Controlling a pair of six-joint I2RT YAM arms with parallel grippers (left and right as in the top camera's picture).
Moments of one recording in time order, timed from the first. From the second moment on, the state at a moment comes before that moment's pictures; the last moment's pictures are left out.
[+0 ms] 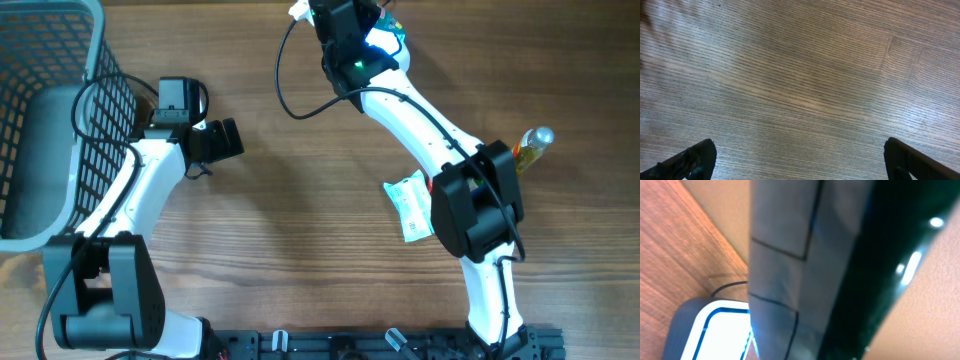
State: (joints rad) left arm -0.02 1.66 1.08 -0.59 -0.01 -0.31; right arm 0.53 2.24 1.92 -0.15 0.68 -0.90
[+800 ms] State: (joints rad) left arm -0.02 1.66 1.08 -0.59 -0.01 -0.31; right arm 0.51 2.32 1.92 -0.24 0.68 -0.80
